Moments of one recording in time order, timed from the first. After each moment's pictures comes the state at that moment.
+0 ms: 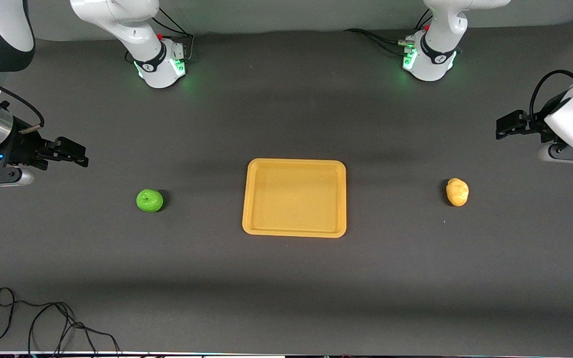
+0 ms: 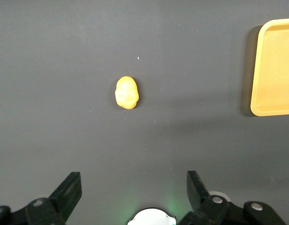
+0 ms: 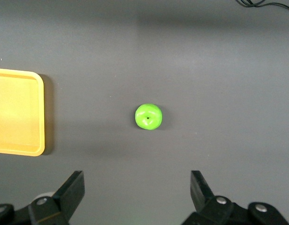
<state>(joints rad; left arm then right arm) -0.04 0.03 -0.02 -1.60 0.00 1.47 0.05 0.02 0.09 0.04 -1.55 0.01 1.59 0.03</state>
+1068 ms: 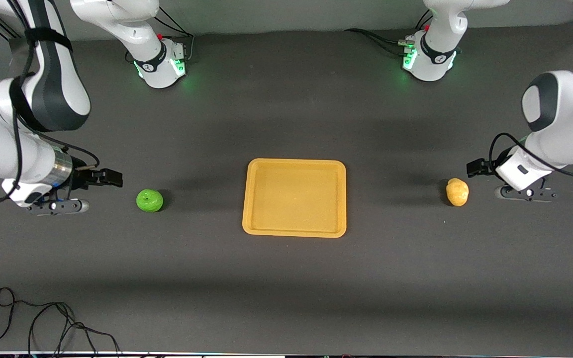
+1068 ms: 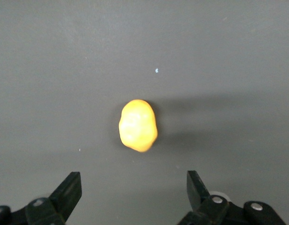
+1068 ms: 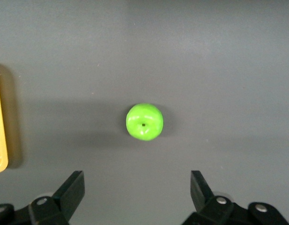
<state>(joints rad) 0.02 0.11 0.00 -2.10 0.00 2.11 0.11 0.02 0.19 0.04 -1.80 -0.01 1.86 0.04</state>
